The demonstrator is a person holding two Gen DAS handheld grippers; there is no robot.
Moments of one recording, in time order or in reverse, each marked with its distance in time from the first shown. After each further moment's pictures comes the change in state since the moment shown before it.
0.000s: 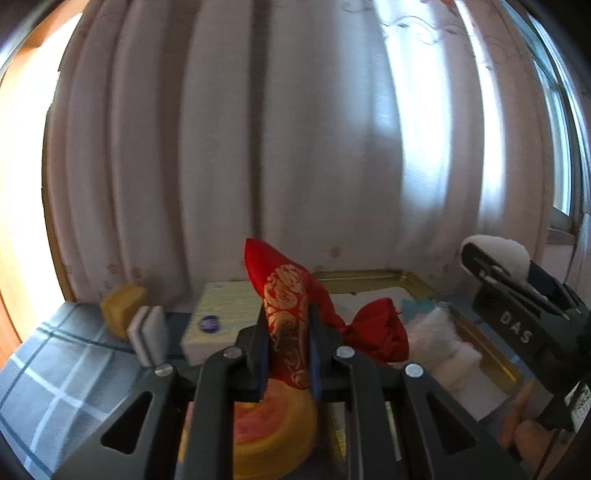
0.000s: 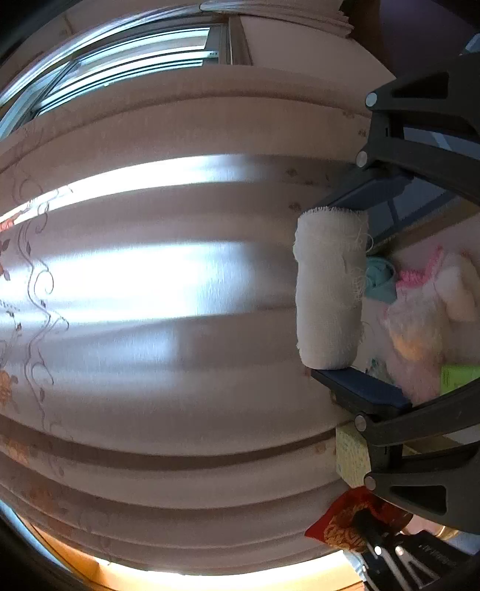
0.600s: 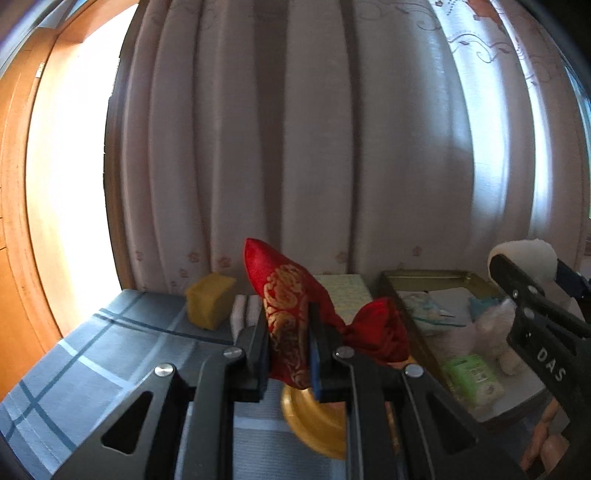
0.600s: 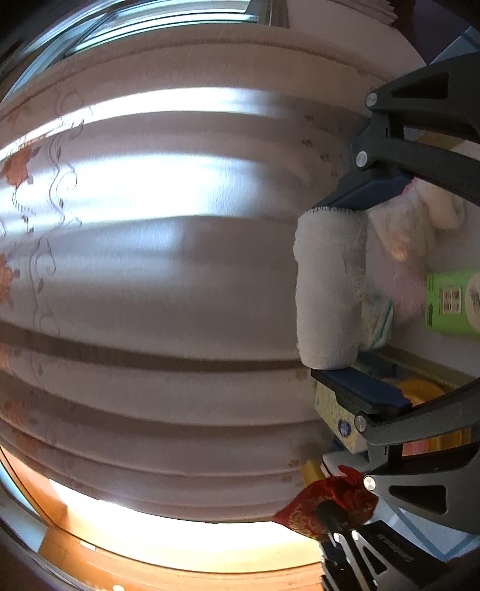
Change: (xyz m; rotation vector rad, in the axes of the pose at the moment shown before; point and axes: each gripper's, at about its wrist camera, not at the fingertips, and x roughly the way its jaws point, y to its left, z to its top) left arm -0.025 0.074 -0.017 -0.053 -0.024 0.181; right arm -0.025 0.075 -0.015 -0.144 -0.026 0.148
